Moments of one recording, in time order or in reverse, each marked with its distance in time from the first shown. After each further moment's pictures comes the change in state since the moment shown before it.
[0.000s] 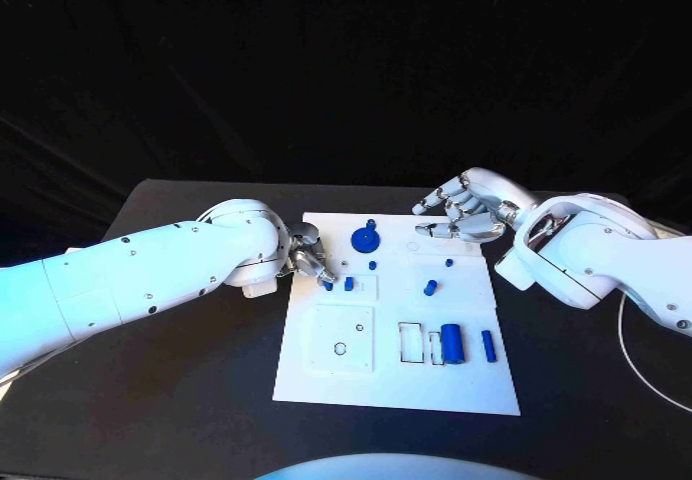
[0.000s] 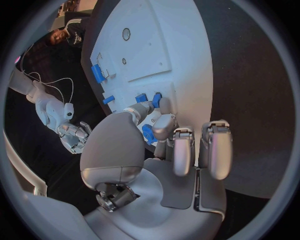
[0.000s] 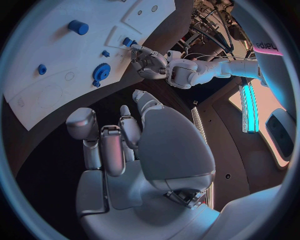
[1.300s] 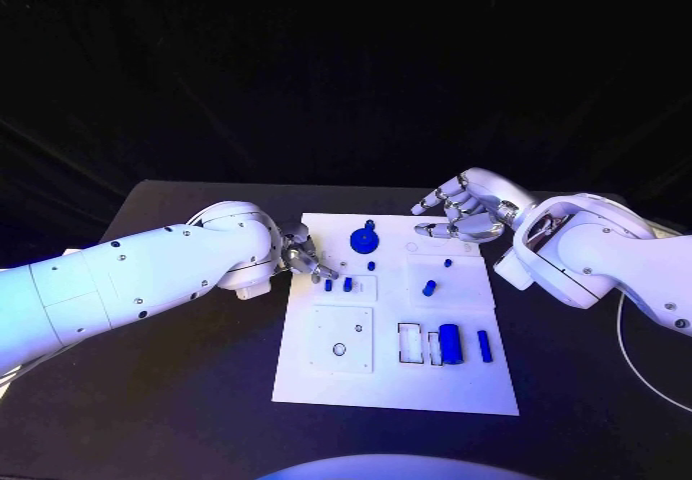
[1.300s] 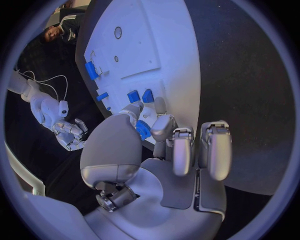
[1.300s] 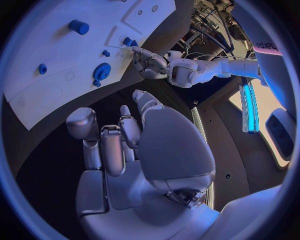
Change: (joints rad) left arm -0.005 -0.026 0.005 0.020 -0.016 -0.050 -0.046; left_hand -0.150 0.010 -0.313 0.147 -0.032 0.042 -0.025 0.003 0.002 0.005 -0.005 0.012 0.019 0.000 -0.007 0.000 0.000 0.002 0.000 -0.007 0.016 0.000; right arm 0.000 -0.001 0.000 -0.002 0.002 0.000 0.001; right_hand 0.000 0.000 0.000 0.000 0.000 0.000 0.000 0.000 0.000 0.000 0.000 -0.004 -0.003 0.000 0.000 -0.004 0.000 0.000 0.000 0.000 -0.006 -0.003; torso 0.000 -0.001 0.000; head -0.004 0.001
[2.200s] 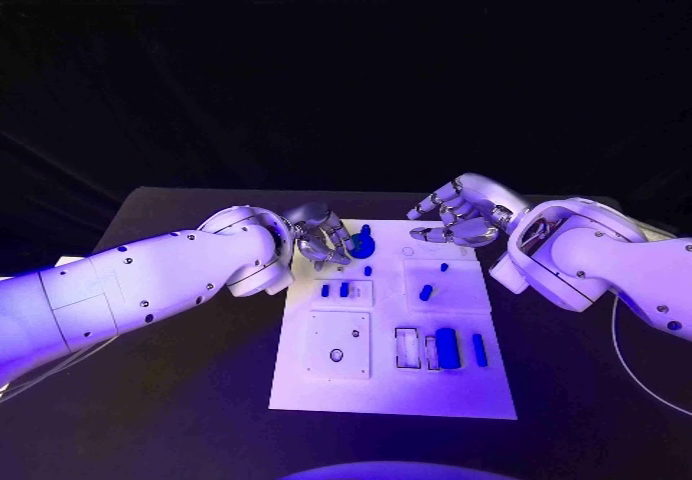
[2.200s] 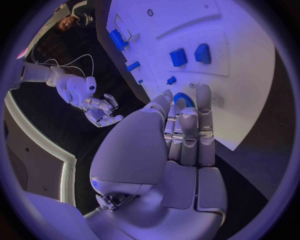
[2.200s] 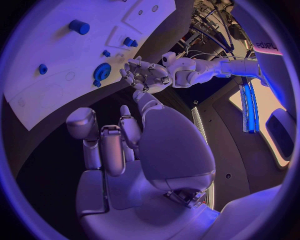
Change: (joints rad) left arm 0.002 0.044 -0.019 -0.033 0.048 -0.274 0.417; left_hand 0.521 0.046 0.032 -0.111 -0.167 -0.194 0.145 -0.313 -0.256 -0.426 0.140 -0.778 -0.721 -0.221 0.113 -0.564 -0.373 0.150 -0.329 0.100 -0.936 -0.409; right arm 0.000 0.002 0.000 -0.002 0.002 0.000 0.000; right_hand -0.008 0.000 0.000 0.000 0.000 0.000 0.000 0.000 0.000 0.000 0.000 0.000 0.000 0.000 0.000 0.000 0.000 0.000 0.000 0.000 0.000 -0.002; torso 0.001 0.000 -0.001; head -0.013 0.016
